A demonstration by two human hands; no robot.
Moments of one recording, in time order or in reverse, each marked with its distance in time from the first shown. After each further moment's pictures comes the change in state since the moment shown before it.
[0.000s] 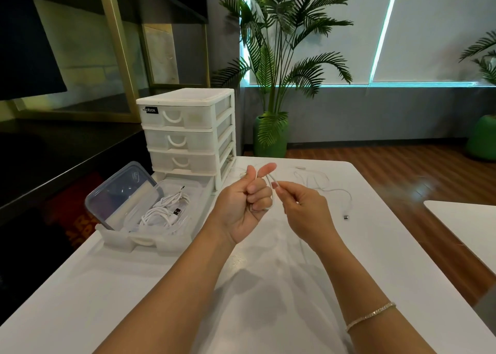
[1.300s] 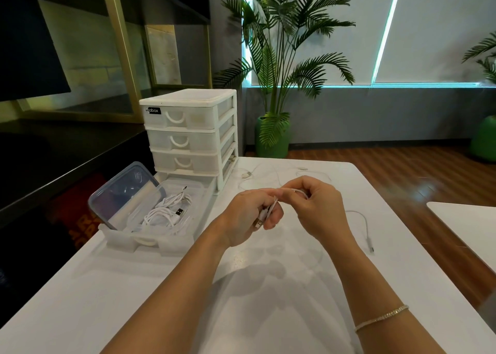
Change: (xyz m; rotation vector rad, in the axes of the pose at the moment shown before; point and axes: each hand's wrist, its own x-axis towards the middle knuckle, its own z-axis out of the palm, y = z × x) left_hand 0.000 -0.003 -0.014 0.957 -0.072 -0.012; right_hand 0.001 -0.006 -0.014 -0.001 0.060 -0.009
